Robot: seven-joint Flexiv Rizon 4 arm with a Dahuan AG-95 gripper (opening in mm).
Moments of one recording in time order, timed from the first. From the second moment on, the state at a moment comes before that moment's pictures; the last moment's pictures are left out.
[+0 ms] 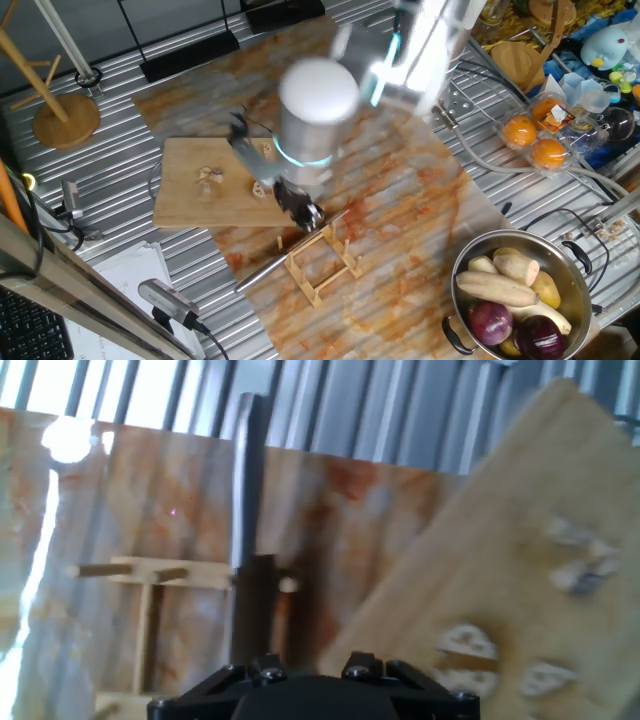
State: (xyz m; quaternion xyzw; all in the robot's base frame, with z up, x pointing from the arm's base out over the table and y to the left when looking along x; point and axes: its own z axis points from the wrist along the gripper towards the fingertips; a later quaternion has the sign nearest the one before) arm 0.489 0.189 0.152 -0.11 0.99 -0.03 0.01
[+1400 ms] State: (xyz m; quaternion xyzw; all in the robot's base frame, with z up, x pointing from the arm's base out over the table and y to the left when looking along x) arm 0.505 0.105 0.181 -0.13 0.99 -0.01 -0.05
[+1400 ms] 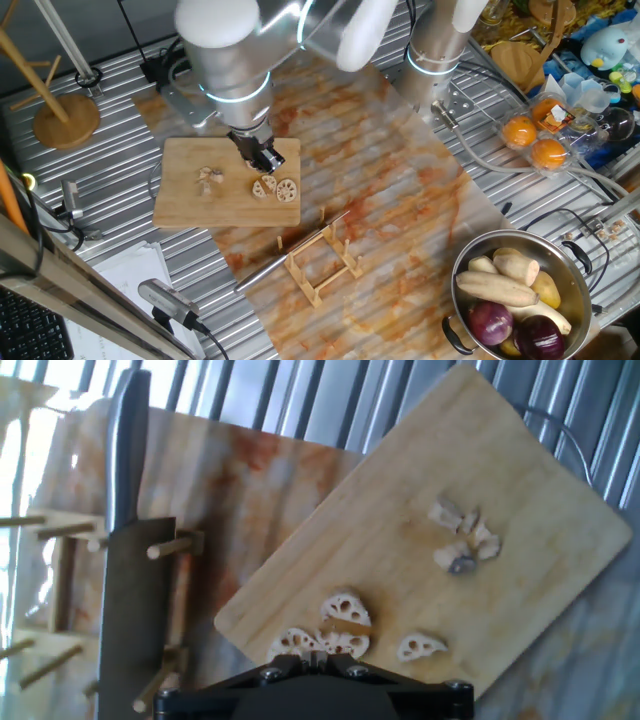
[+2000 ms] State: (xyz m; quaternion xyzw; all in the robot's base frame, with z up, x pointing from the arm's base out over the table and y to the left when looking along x) arm 0.504 0.071 0.181 0.00 1.00 -0.02 -0.04
